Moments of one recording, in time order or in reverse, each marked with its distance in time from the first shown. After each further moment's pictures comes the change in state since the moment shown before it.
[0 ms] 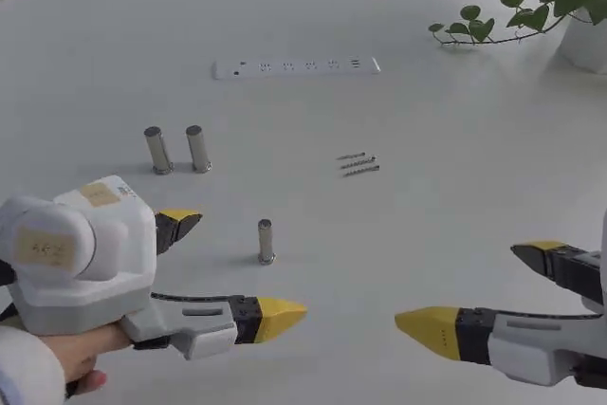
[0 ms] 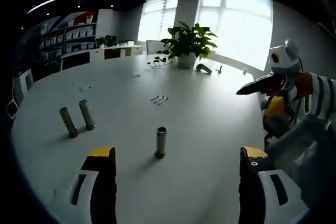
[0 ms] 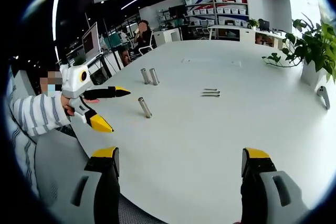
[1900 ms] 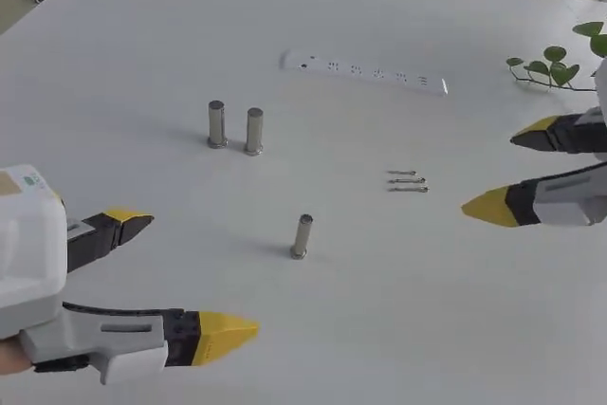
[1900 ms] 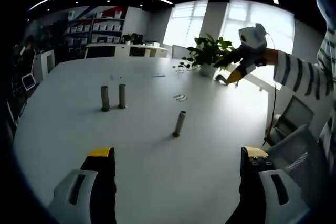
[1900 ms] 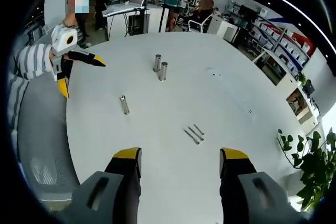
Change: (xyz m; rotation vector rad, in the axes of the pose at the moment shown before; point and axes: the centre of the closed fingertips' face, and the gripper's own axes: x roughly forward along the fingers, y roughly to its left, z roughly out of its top) left arm -0.066 0.011 -0.022 -0.165 -0.063 0.152; right arm 0.050 -0.045 0.111 -0.723 0.223 0.115
